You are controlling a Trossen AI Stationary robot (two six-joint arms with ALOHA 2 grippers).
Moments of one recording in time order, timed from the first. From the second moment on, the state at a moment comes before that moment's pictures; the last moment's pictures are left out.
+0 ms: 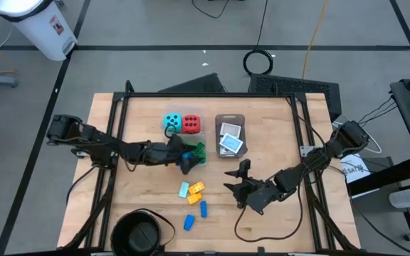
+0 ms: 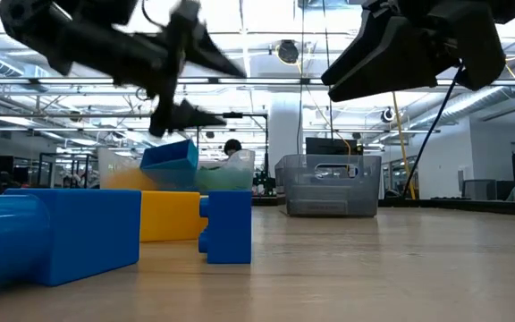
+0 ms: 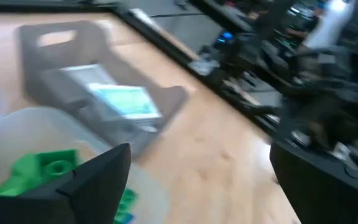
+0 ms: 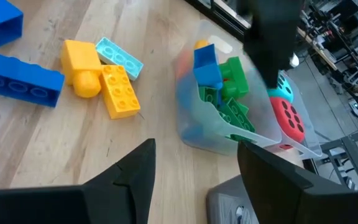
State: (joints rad) left arm -0.15 1.44 0.56 0.64 -0.31 -0.67; right arm 0.56 1.58 0.88 0.01 0.81 -0.12
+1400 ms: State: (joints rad) left arm -0.42 1.83 0.76 0.38 -0.21 -0.63; right arm 0.56 1.58 0.88 0.02 0.81 -0.11
